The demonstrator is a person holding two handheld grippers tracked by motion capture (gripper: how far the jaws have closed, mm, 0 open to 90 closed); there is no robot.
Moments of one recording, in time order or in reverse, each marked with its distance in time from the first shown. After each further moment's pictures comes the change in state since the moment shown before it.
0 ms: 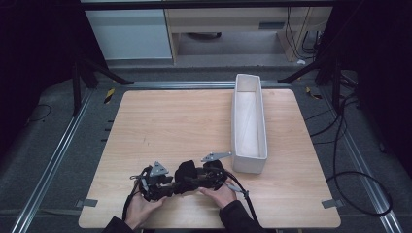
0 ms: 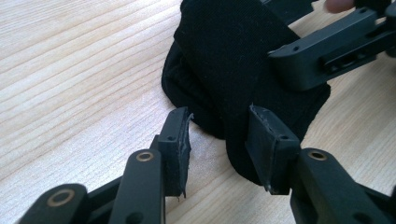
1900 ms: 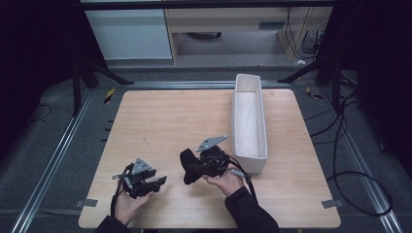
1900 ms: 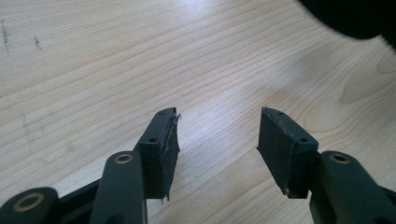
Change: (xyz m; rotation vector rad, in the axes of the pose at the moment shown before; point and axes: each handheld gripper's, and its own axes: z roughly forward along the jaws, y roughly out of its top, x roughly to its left) left arm 0.035 -0.013 -0.024 -0.083 0.130 -0.045; right arm 0.027 0.063 -0.047 0.088 -0.052 -0.290
